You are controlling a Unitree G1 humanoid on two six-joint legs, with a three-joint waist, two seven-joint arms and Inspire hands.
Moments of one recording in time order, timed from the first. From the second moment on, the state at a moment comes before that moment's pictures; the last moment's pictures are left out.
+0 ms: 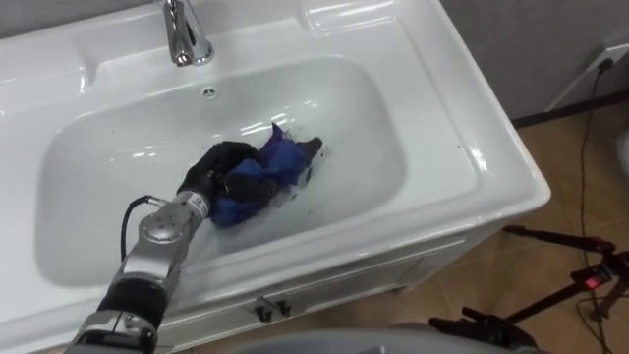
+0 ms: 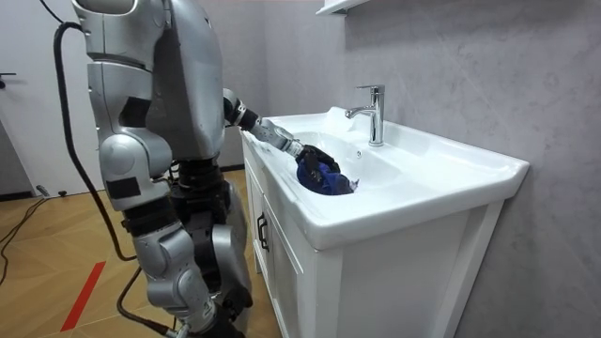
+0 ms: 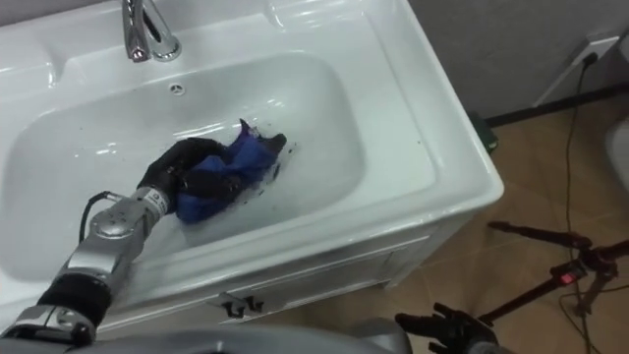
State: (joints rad) left arm -0.14 0.24 -0.17 0.69 -0.03 -0.05 -0.23; right arm 0.08 -0.29 -0.11 1.20 0.24 0.06 0.31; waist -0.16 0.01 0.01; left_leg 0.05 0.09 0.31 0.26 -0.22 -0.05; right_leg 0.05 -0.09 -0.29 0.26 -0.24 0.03
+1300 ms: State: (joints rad) left arm -0.28 0.22 -0.21 0.74 0.20 0.04 -0.19; right arm 0.12 -0.31 0.02 1.27 -0.05 0.24 0.28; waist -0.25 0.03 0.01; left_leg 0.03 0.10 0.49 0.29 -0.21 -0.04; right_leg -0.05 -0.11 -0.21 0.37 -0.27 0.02
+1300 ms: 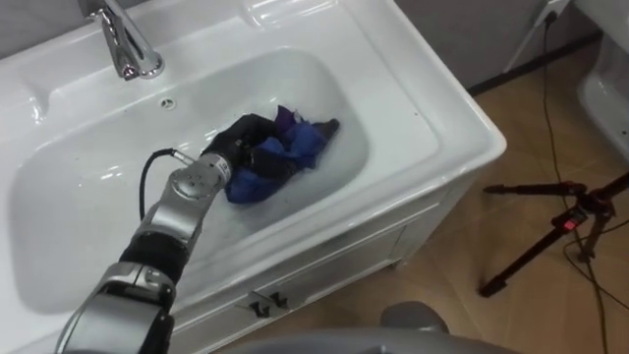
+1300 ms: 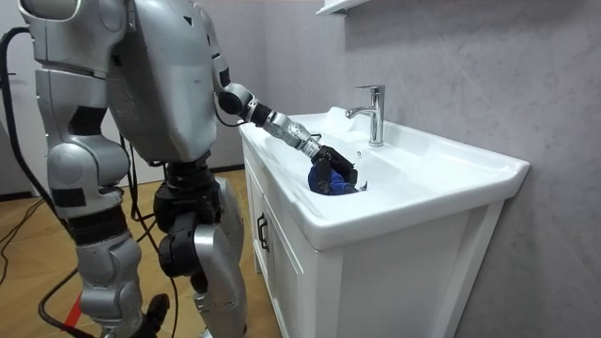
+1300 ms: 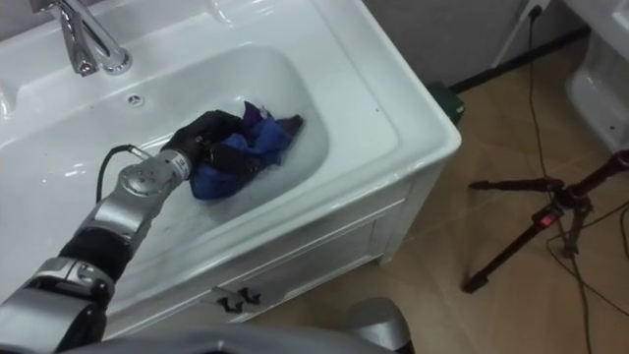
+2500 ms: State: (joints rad) left arm 0.04 0.38 0.11 0.87 0.87 0.02 0.27; right arm 0.16 -0.34 -0.22 1.16 -0.22 0.26 0.24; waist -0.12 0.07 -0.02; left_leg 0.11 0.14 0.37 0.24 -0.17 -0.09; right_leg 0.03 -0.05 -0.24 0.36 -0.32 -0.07
